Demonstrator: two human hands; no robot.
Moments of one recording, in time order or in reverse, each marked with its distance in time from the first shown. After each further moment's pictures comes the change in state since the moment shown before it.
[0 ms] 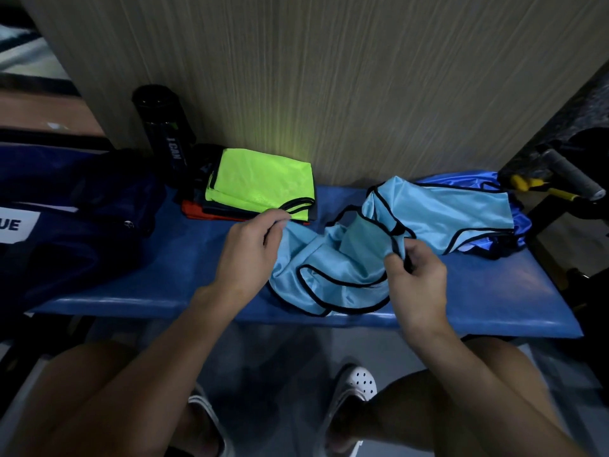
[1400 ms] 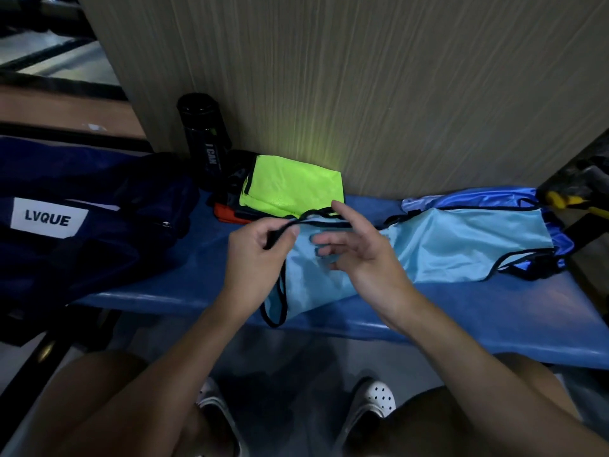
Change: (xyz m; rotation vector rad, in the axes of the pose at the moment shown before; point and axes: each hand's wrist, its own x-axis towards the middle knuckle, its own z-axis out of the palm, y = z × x) left_hand -0.006 0.010 -0.033 -0.396 0.145 -0.328; right_hand 0.002 -0.037 0.078 0.214 -0.628 -0.037
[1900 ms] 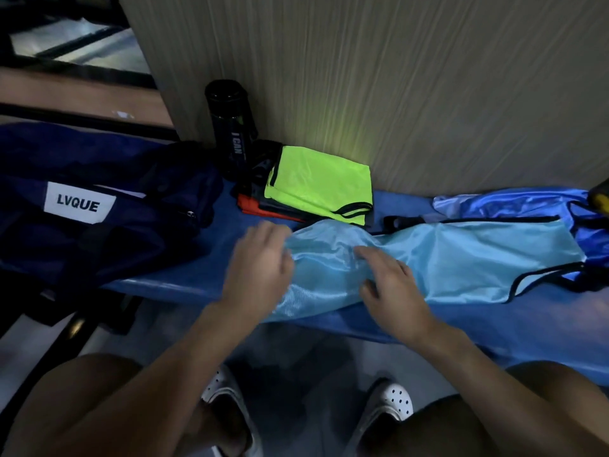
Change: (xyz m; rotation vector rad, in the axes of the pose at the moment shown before) left_hand 0.000 -0.060 -0.032 0.902 -0.133 0.241; right_hand 0.002 0.074 -0.017 -0.972 -0.085 -0.132
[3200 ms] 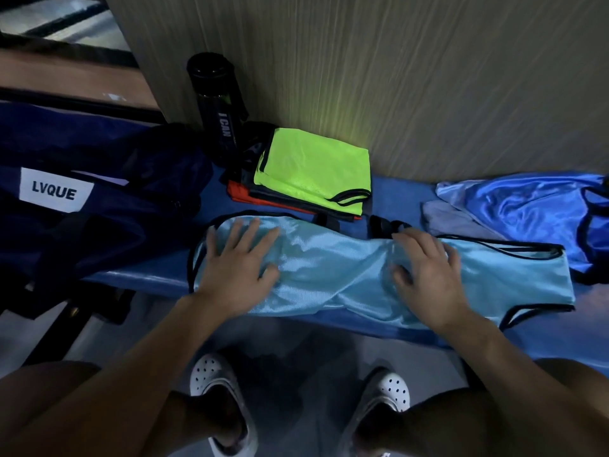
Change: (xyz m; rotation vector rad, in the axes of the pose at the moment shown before) left_hand -0.007 -0.041 0.027 0.285 -0.478 -0.031; right_hand 0.004 0.073 -0.005 -0.268 0.189 0.032
